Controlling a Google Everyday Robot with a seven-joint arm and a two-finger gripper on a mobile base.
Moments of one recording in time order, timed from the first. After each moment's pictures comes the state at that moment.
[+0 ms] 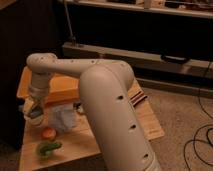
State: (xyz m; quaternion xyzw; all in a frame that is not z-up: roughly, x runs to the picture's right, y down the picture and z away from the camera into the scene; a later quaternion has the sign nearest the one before) arm -0.360 0.093 0.730 -0.52 -0.04 0.29 0.80
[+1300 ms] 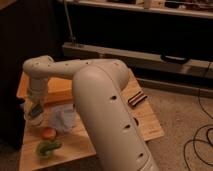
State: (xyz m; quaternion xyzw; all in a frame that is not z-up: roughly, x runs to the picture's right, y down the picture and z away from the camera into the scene) arm -0.378 0.088 0.762 -0.45 -0.04 0.31 0.84
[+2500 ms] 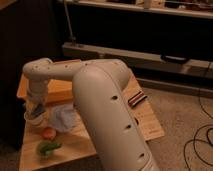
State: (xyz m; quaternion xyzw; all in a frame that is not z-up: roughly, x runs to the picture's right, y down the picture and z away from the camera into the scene) arm -0.378 0.092 0.768 -0.45 -0.06 0.31 0.83
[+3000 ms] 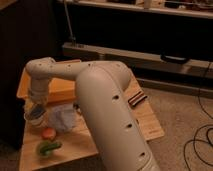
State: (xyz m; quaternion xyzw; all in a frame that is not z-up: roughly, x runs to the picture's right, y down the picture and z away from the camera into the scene) arm -0.378 0.088 0.764 -0.47 -0.07 0.31 0.82
